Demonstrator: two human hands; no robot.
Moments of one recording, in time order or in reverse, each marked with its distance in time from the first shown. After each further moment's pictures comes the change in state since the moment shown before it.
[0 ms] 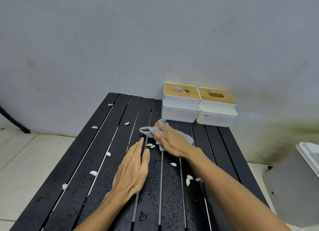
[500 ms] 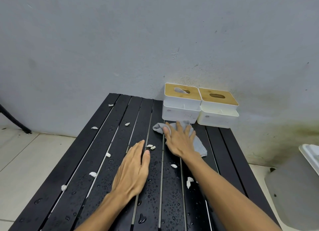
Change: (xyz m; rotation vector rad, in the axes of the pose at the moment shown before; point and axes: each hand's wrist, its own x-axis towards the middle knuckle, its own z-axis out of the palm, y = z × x) left_hand 0.001 -0.001 0.001 -0.001 0.014 -0.009; right_hand -0.002 -0.003 0.003 -0.114 0.143 0.440
